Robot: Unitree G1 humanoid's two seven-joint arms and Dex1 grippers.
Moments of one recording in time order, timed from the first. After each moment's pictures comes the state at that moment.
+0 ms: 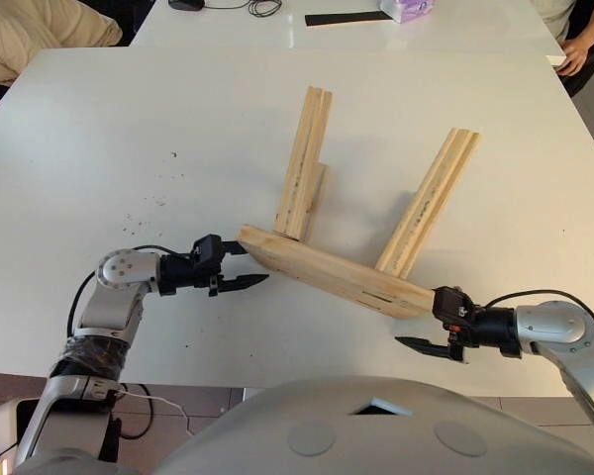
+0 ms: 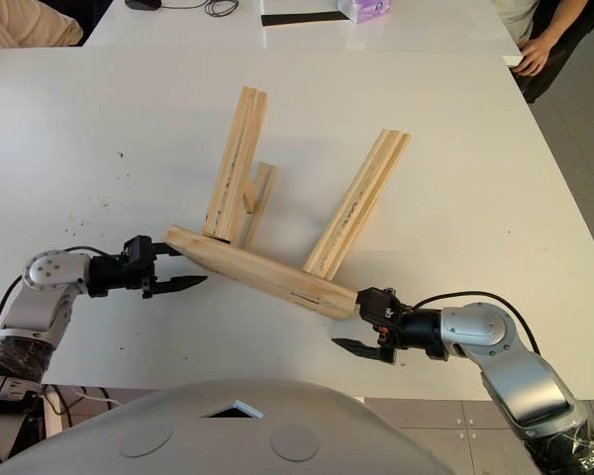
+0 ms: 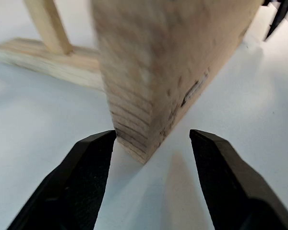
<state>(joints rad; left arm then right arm) 0.02 0.65 -0.10 0.24 -0.32 -0.19 -1.33 0.42 -0.84 0.15 -0.51 0.21 0.37 0.97</state>
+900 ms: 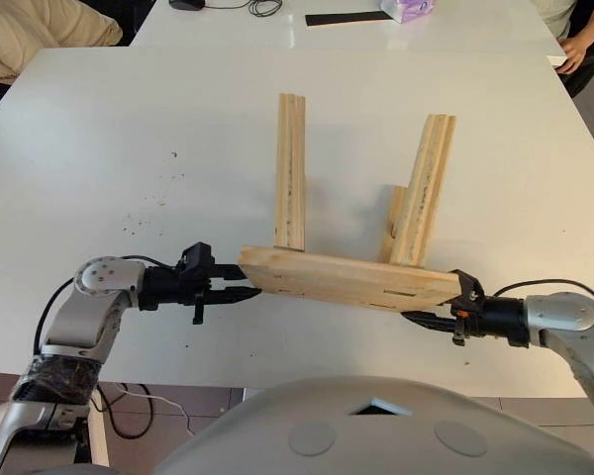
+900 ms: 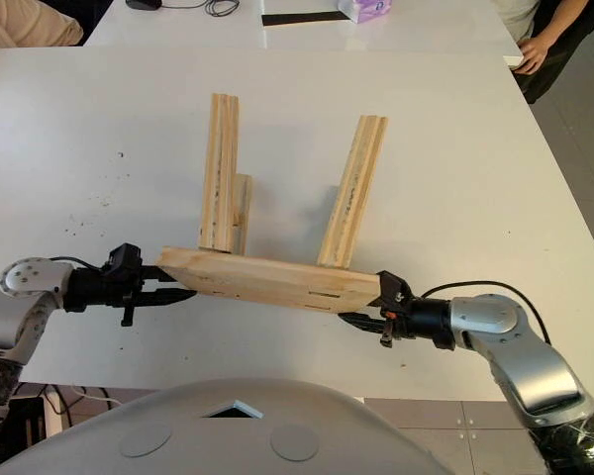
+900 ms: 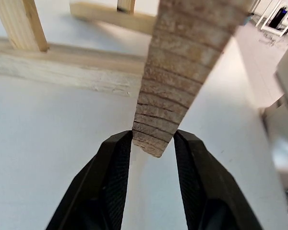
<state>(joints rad) 0.17 0.79 -0.02 -0.12 -0.52 0.20 -1.38 0.41 -0.88 0.00 -0.56 0.44 0.57 1.02</state>
